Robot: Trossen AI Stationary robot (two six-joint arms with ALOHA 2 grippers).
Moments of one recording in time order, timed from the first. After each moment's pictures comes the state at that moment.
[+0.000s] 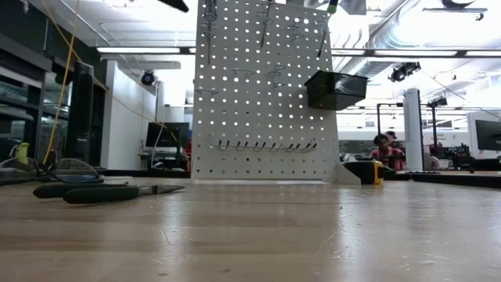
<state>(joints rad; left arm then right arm) -0.22 1.27 1.35 -0.85 -0.69 -0.59 -0.18 1.30 1.72 -0.34 0.11 0.04</state>
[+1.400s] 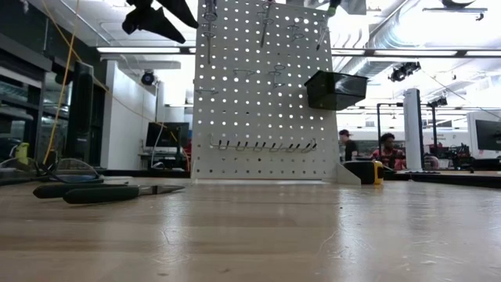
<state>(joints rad) -0.07 1.15 1.12 -0.67 -0.56 -0.62 -0.23 1.37 1.25 0.85 0.57 -0.28</state>
